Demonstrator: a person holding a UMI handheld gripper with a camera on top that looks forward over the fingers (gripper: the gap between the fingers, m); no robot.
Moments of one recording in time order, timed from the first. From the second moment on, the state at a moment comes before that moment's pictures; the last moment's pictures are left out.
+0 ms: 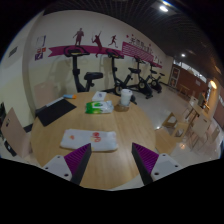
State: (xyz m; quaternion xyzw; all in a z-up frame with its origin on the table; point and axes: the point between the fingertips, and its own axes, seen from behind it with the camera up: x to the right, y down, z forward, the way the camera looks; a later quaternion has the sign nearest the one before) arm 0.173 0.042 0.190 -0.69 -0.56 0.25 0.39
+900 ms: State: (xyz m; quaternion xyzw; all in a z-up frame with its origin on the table) arm -0.004 -0.145 0.027 -0.65 -0.61 0.28 0.35
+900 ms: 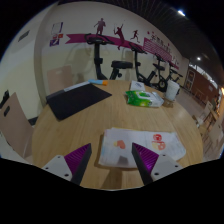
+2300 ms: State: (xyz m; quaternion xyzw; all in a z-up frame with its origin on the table) arm -0.010 0.089 0.007 -0.69 -0.61 0.24 0.30
